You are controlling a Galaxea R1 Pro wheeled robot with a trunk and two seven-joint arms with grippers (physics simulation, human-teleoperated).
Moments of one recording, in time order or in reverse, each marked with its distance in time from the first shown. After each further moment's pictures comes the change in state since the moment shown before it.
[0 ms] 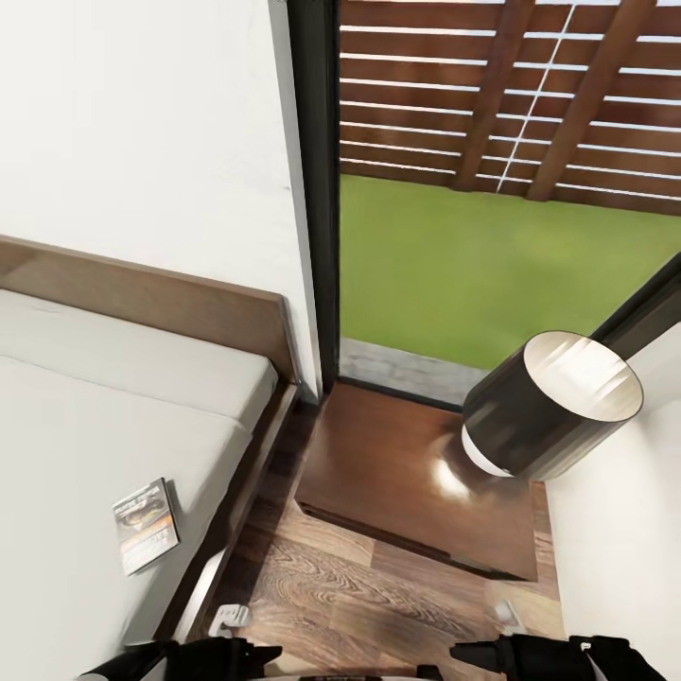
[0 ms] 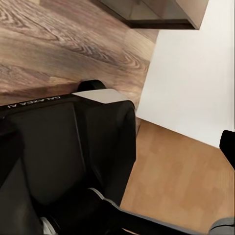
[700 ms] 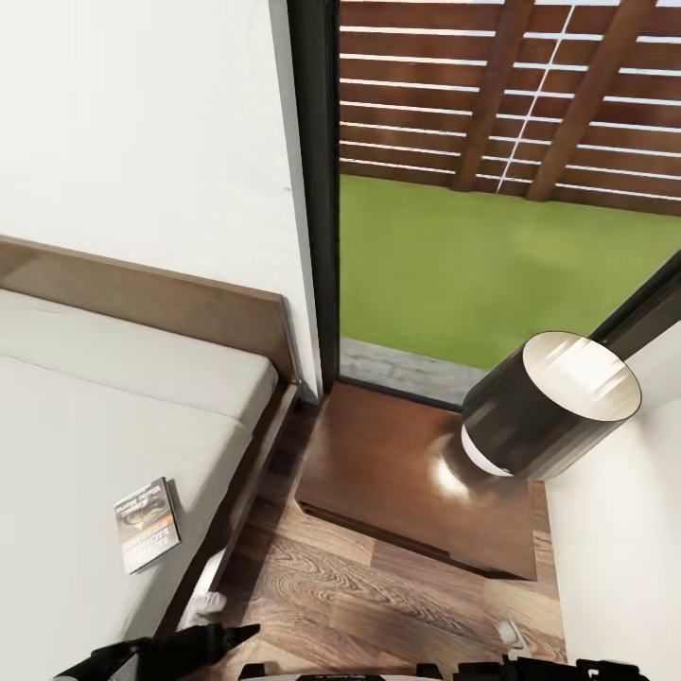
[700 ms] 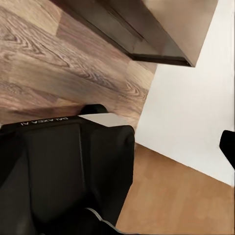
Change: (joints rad) left arm 0.005 0.073 0.054 -0.010 0.087 0.002 -0.065; right arm 0.000 0.000 0.002 0.112 0.000 -0.132 -0.002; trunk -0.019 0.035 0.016
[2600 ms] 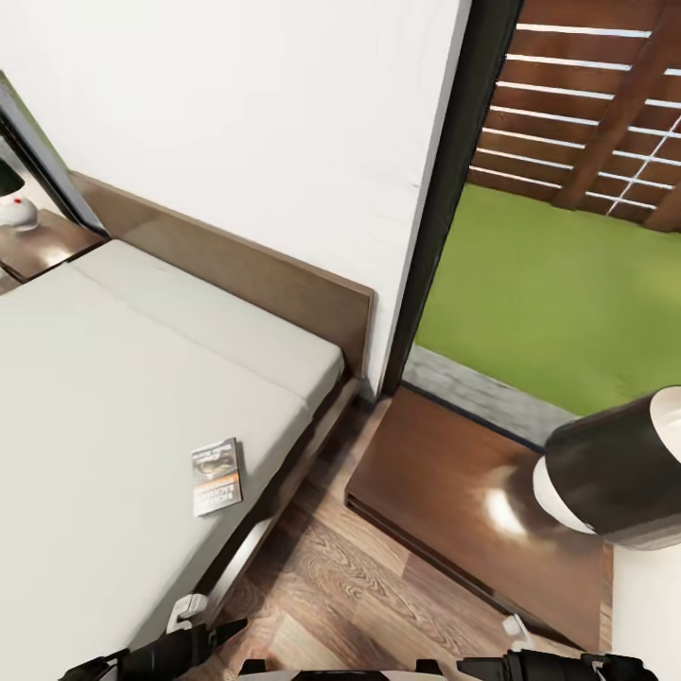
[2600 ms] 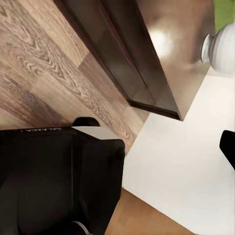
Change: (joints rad) left arm 0.031 0.037 0.025 -0.003 0.097 -0.006 -0.070; right arm -0.006 -0.013 -0.018 -0.014 0.001 0.074 -0.022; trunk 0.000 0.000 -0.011
